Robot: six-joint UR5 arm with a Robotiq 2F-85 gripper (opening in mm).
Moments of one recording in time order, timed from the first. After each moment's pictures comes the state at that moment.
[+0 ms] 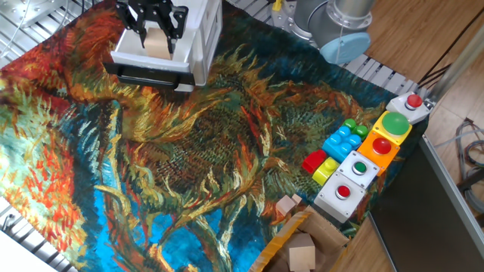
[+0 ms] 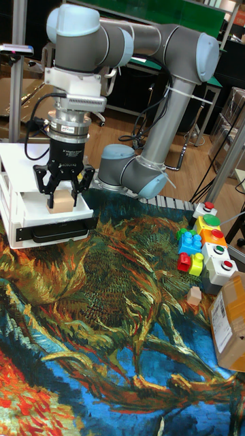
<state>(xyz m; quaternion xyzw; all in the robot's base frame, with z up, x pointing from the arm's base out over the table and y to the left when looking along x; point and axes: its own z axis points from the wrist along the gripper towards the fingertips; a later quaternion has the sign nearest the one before) 0.453 -0.139 0.176 -0.22 0.97 0.02 0.06</state>
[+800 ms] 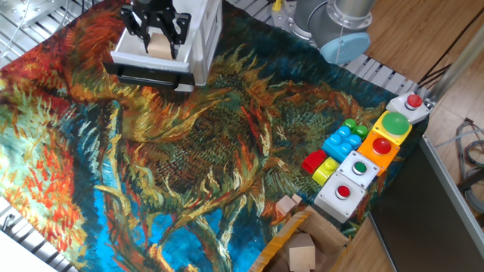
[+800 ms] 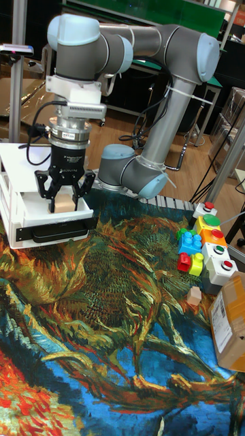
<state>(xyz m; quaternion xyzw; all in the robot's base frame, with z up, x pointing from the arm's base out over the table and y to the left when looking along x) 0.451 -0.130 0.166 -0.23 0.97 0.02 0.06</state>
